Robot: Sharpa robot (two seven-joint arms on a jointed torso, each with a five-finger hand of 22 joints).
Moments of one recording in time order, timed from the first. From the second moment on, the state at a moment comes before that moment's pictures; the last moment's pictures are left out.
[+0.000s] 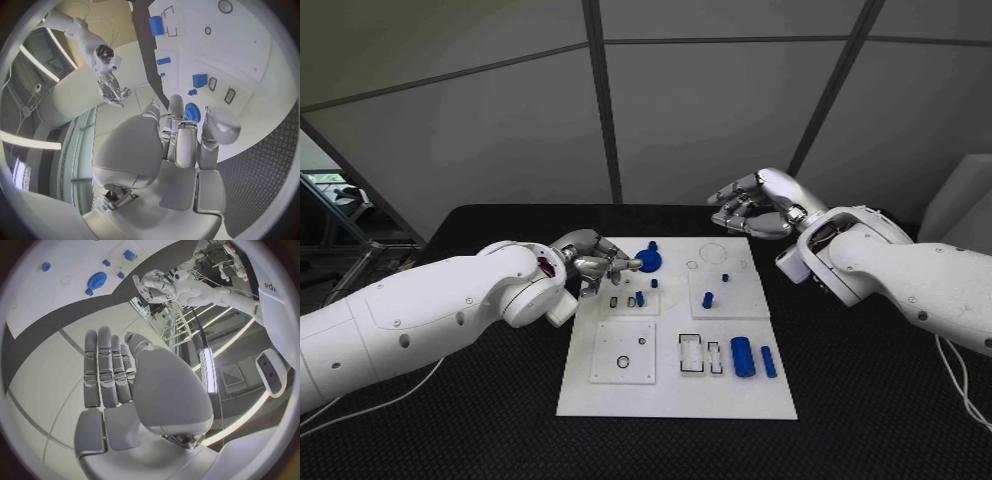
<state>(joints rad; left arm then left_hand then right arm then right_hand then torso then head) 1.11 -0.83 0.11 1.50 -0.67 -0.17 -0.25 1.38 0.01 0.01 0.26 0.13 1.02 0.12 0.19 0.18 1.15 0.04 0.72 0.60 1.46 -0.04 1.40 1.31 0.12 1.41 0.06 1.18 0.96 1.22 -0.79 0.07 1.45 -0.99 -0.41 0.18 1.51 -0.13 0.26 0.20 0.30 0.97 0.18 0.12 0.07 1.17 0.10 0.22 0.32 1.24 0.03 0.39 0.44 0.18 0.93 0.13 0.69 0.57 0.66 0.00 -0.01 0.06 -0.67</state>
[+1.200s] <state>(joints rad) 1.24 -0.66 -0.01 1.36 -1.03 0.11 -0.52 1.18 0.05 -0.16 0.29 0.12 1.00 0.07 0.45 0.43 1.30 0.00 1.18 1.07 1.47 -0.06 1.54 1.31 0.05 1.46 0.04 1.42 1.31 1.23 -0.77 0.07 1.36 -0.88 -0.38 0.17 1.43 -0.15 0.31 0.14 0.32 1.01 0.19 0.08 0.07 1.26 0.11 0.07 0.07 1.31 0.05 0.10 0.21 0.18 1.02 0.16 0.43 0.36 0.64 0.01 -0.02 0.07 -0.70</state>
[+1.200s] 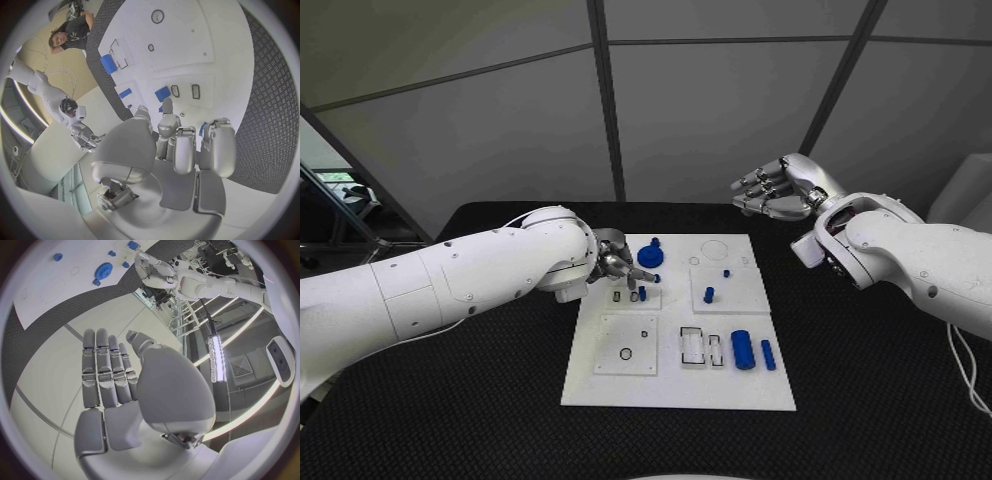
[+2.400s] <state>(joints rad) 1.24 -0.60 -0.01 1.28 -1.05 0.21 -0.53 1.20 0.07 -0.17 0.28 0.12 0.96 0.07 0.47 0.48 1.28 0.00 1.16 1.04 1.47 -0.06 1.55 1.31 0.05 1.46 0.04 1.42 1.31 1.23 -0.76 0.07 1.35 -0.90 -0.39 0.15 1.42 -0.15 0.31 0.14 0.34 1.01 0.19 0.08 0.07 1.25 0.12 0.07 0.07 1.30 0.06 0.08 0.21 0.18 1.02 0.16 0.42 0.35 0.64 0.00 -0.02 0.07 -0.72</state>
